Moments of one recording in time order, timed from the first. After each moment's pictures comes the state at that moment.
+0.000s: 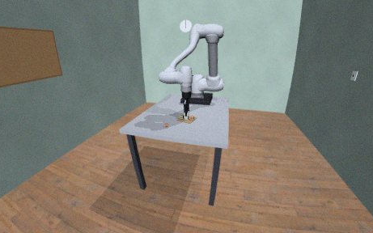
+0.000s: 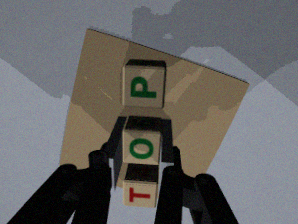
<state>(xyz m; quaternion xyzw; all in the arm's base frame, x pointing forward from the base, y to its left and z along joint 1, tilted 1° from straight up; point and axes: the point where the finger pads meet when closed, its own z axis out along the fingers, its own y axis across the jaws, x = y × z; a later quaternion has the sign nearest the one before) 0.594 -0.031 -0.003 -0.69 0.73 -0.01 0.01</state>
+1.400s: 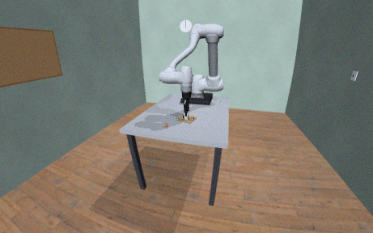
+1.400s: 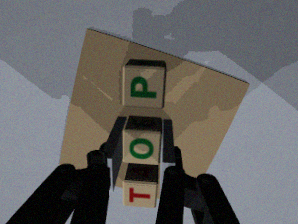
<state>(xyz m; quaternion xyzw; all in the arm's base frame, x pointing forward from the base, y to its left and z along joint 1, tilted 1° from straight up) 0.594 -0.031 -0.003 -0.69 0.73 -0.01 0.01</state>
